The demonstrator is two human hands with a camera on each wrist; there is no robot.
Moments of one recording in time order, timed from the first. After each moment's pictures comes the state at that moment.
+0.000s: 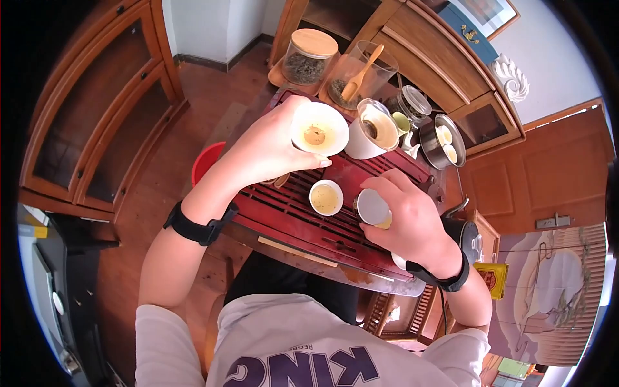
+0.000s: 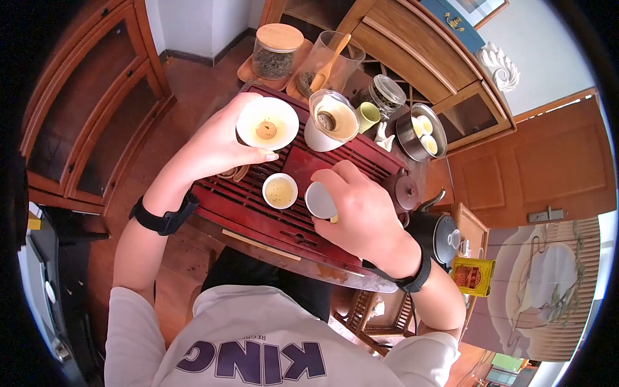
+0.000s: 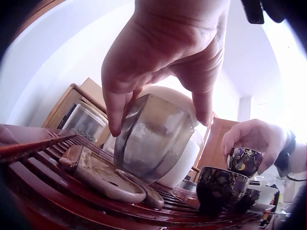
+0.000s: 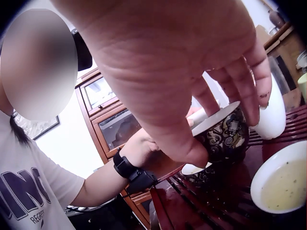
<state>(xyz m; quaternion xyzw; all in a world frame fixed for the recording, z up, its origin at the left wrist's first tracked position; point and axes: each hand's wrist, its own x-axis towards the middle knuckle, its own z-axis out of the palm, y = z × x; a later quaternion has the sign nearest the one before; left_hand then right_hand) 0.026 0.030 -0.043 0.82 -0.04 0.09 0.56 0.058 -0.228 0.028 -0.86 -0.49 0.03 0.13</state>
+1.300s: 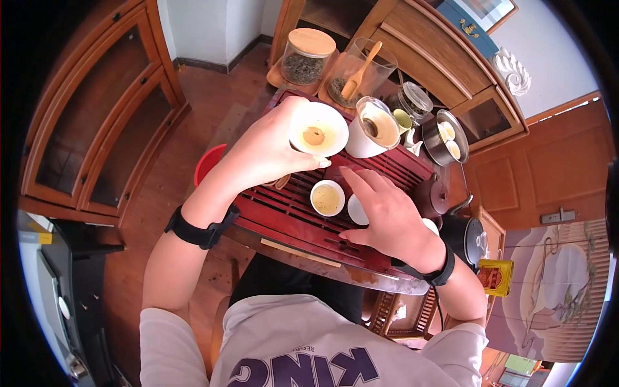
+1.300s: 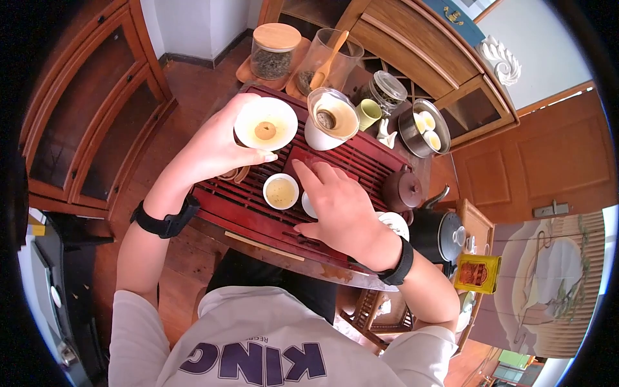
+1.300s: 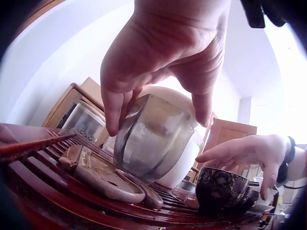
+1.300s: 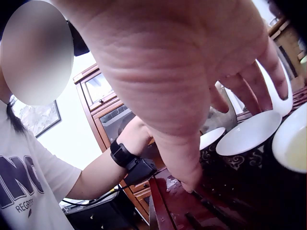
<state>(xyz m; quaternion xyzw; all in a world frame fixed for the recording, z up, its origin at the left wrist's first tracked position) 0.027 0.030 -0.050 0.82 -0.07 0.15 0.54 0.057 -0.216 0.001 -0.85 -0.51 0.05 0.09</state>
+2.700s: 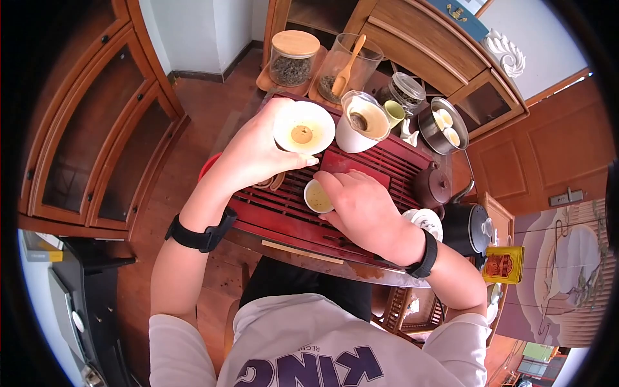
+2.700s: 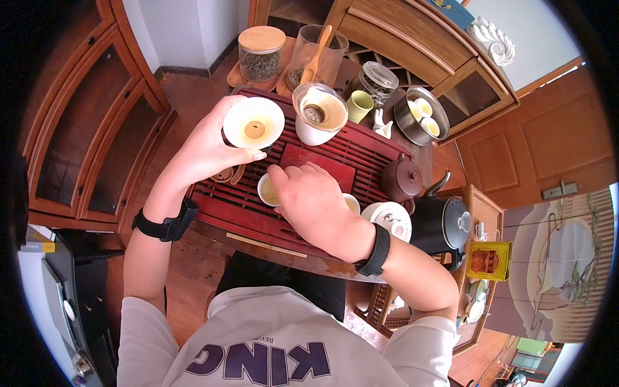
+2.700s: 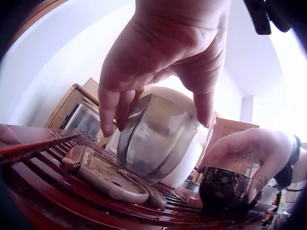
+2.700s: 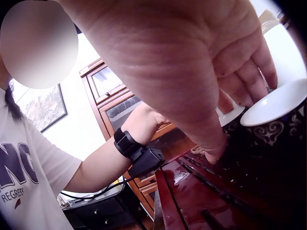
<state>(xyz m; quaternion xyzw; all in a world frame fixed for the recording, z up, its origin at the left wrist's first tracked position) 0.028 0.030 -0.042 0.82 -0.05 0.08 0.57 0.050 -0.193 -0.015 -0.85 -0.52 0.02 0.08</state>
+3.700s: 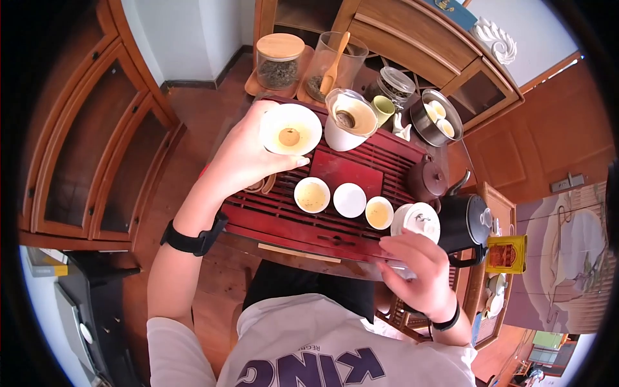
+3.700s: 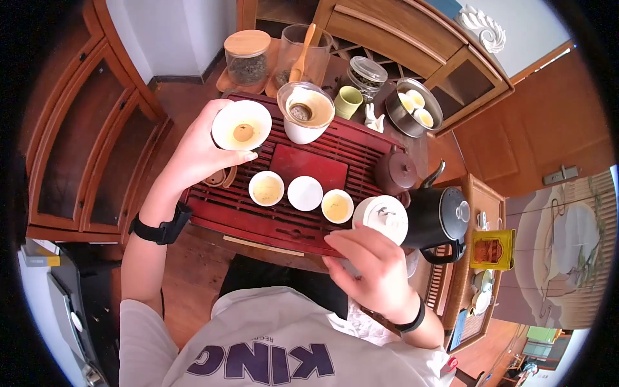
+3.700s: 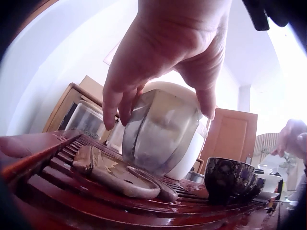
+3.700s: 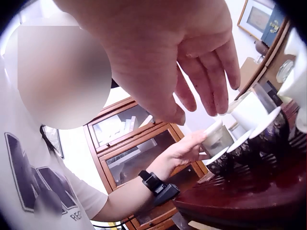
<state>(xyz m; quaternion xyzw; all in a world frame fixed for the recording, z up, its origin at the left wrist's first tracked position) 0.029 0.026 -0.039 0.82 -0.04 0.11 0.56 -0.014 -0.296 0.011 -0.85 -0.43 -0.07 0.28</state>
